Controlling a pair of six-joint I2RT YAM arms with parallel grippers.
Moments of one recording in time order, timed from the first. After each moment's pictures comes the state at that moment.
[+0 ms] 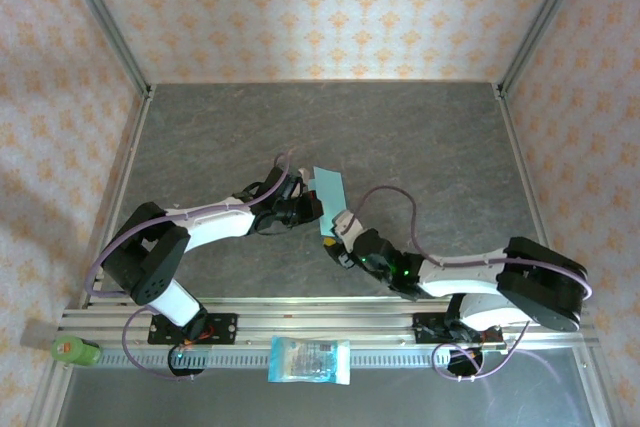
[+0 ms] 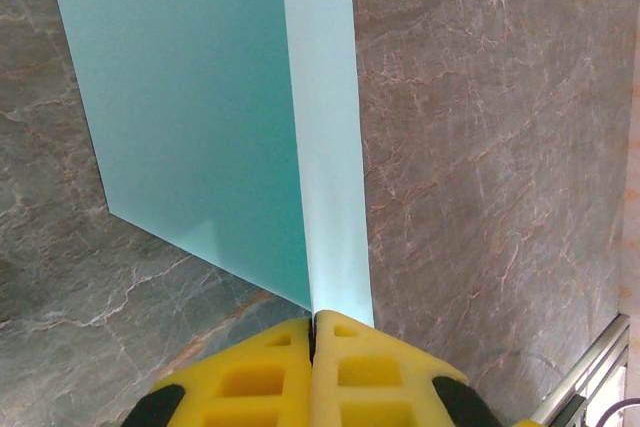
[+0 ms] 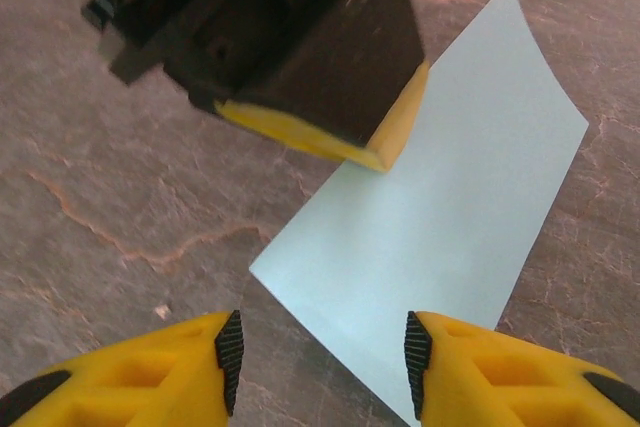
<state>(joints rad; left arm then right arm) -0.61 1.58 0.79 -0.03 0.29 -0.89 1.11 1.32 0.34 0.46 0.35 0.08</state>
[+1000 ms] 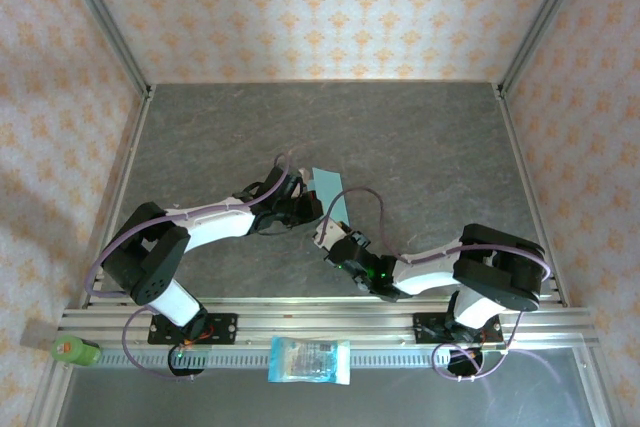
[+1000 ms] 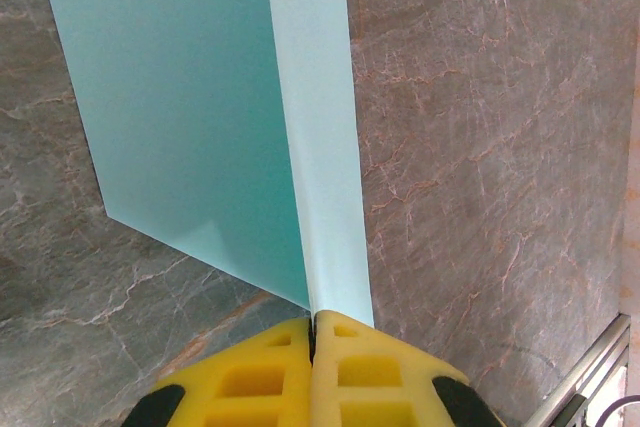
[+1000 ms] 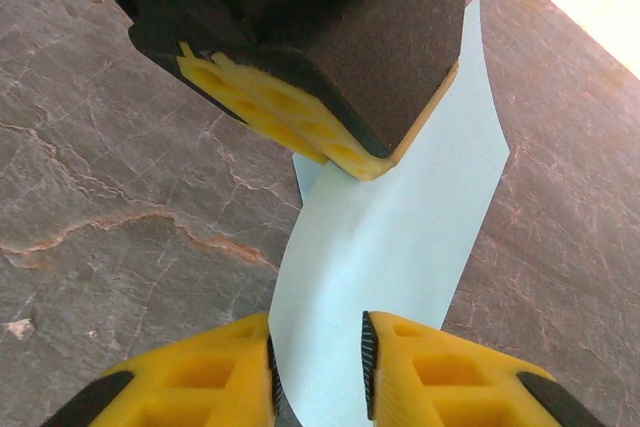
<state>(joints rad) -0.61 1.58 0.79 -0.03 0.29 -0.89 1.18 1.54 0.45 0.50 0.62 -0.10</state>
